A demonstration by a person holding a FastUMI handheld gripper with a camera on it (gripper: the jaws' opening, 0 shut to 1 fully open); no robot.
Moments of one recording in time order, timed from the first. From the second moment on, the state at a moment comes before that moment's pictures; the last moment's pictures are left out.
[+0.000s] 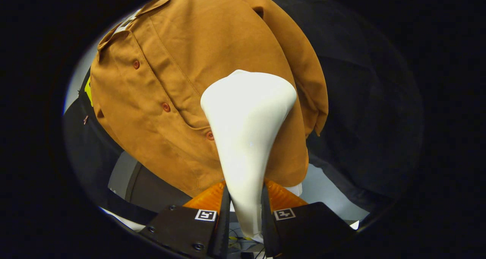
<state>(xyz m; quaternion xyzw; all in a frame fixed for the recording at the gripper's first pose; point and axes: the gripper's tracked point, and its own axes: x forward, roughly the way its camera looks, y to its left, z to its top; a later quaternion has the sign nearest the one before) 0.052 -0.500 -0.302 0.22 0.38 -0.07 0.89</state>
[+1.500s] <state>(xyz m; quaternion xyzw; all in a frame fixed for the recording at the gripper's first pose) 0.056 -0.270 -0.033 0.04 0.14 -0.07 0.99</state>
